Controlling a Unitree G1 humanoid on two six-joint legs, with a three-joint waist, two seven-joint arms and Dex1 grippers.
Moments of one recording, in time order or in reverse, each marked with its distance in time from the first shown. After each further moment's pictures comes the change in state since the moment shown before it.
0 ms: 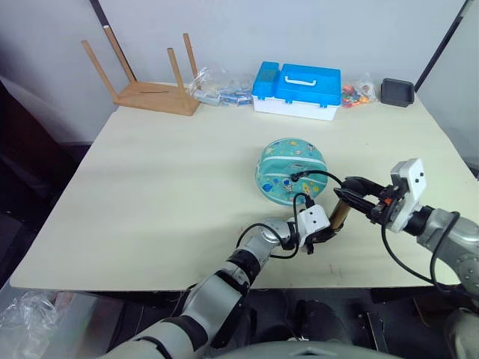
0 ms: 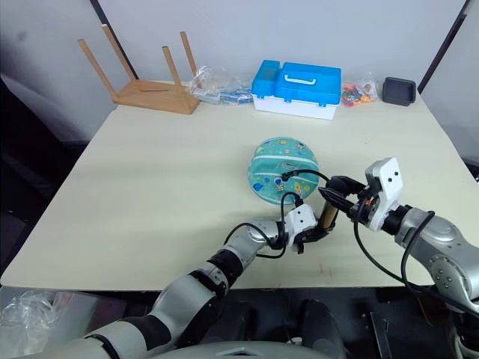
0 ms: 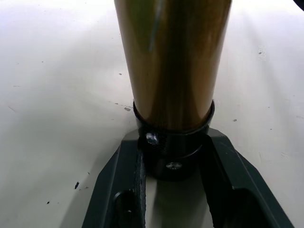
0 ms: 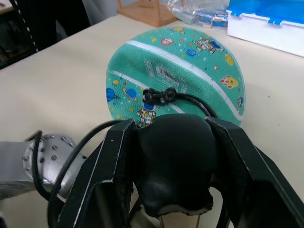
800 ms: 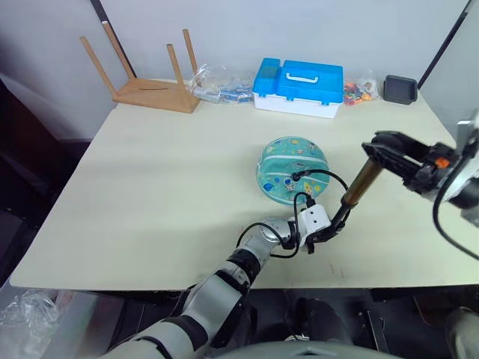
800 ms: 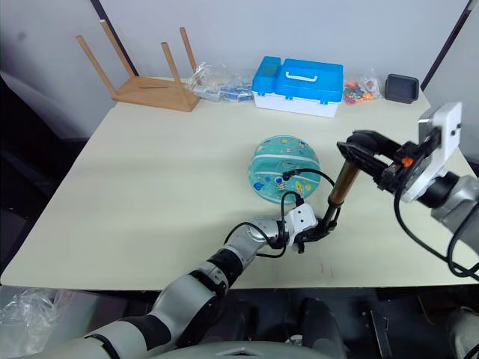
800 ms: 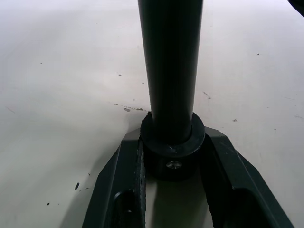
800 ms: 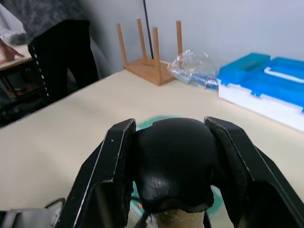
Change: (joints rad) left arm 0.005 0.001 0.000 -0.002 -0.001 -0.002 -0.007; right arm -0.022 -0.025 -0.155 -0.095 0.185 0.047 -0.070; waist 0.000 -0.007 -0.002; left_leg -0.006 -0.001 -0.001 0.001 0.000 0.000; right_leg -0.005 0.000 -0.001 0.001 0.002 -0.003
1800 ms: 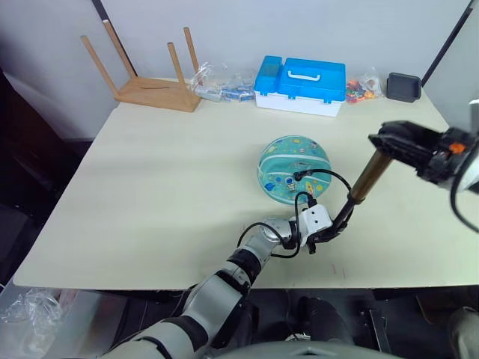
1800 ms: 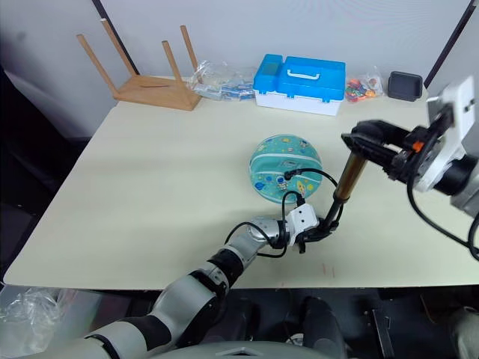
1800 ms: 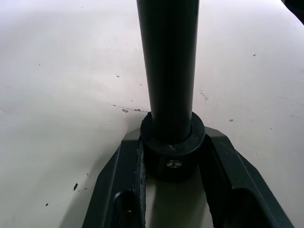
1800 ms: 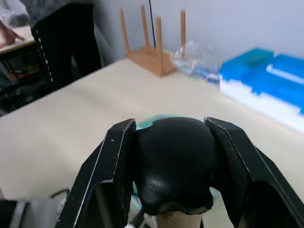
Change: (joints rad) left arm -0.003 -0.002 0.000 -0.014 -0.003 -0.010 -0.017; right arm -0.188 -0.228 -0.154 0.022 0.334 0.203 -0.145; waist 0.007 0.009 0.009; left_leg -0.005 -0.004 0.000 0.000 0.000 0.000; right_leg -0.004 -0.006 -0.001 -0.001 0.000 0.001
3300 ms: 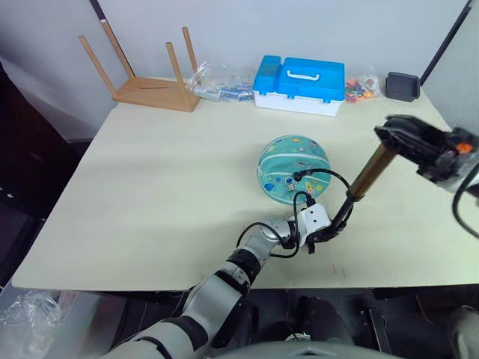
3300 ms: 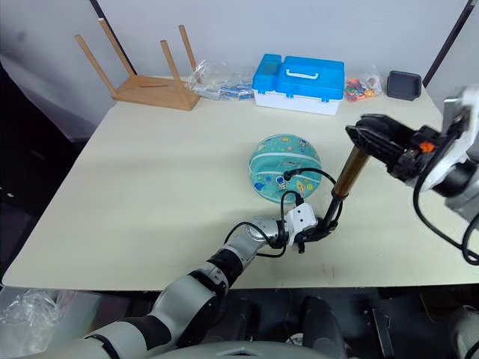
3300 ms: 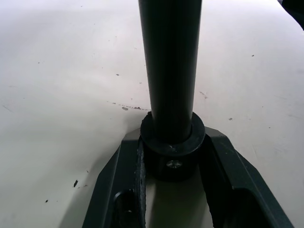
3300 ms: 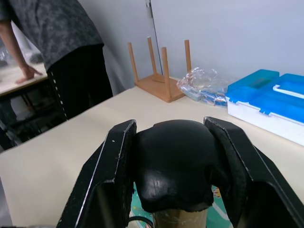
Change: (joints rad) left arm 0.003 0.000 0.017 0.004 0.000 0.001 -0.010; right arm 0.073 0.129 0.014 0.017 -0.099 -0.132 0.128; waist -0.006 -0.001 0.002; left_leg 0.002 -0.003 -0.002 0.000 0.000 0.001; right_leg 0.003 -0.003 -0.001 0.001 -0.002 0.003
